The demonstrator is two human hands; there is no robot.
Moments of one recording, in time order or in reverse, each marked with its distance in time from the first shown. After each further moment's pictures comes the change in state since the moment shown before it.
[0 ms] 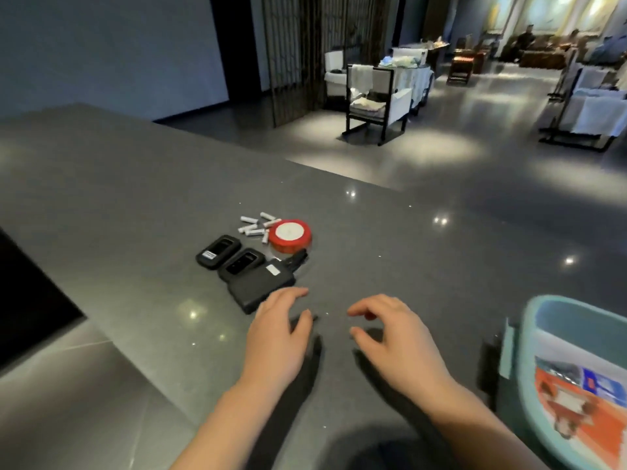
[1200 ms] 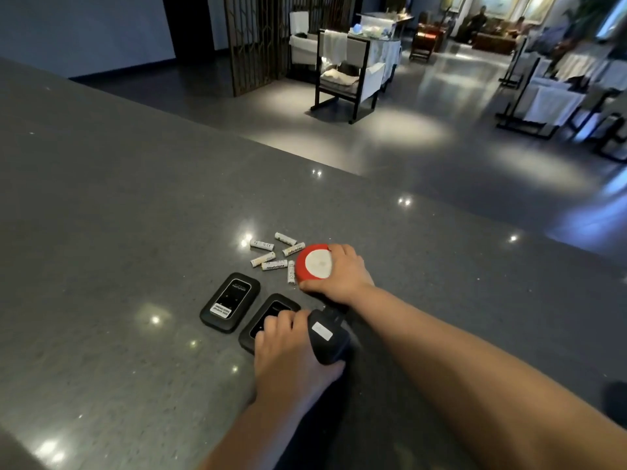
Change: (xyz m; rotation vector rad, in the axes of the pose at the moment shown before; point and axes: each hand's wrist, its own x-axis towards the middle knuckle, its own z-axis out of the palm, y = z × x) left_hand 0.141 -0.120 -0.001 0.375 -0.159 0.005; right_hand 0.287 -0.009 0.157 -0.135 -0.221 0.442
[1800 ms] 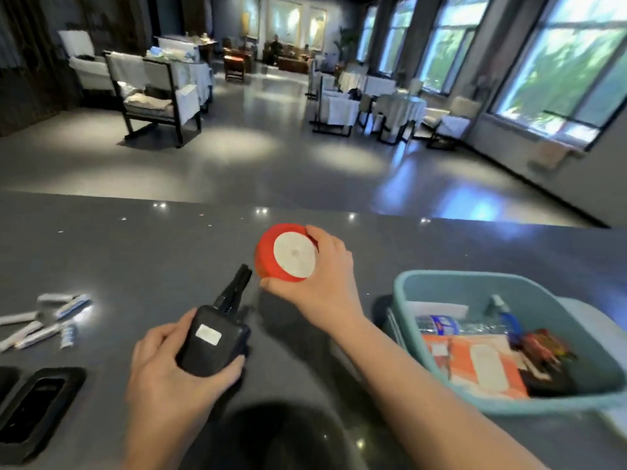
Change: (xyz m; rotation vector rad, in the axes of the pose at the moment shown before) left_hand -0.028 0.110 -0.001 -0.520 0.027 0.200; right_hand -0.192 0.128 -0.141 0.323 0.729 0.162
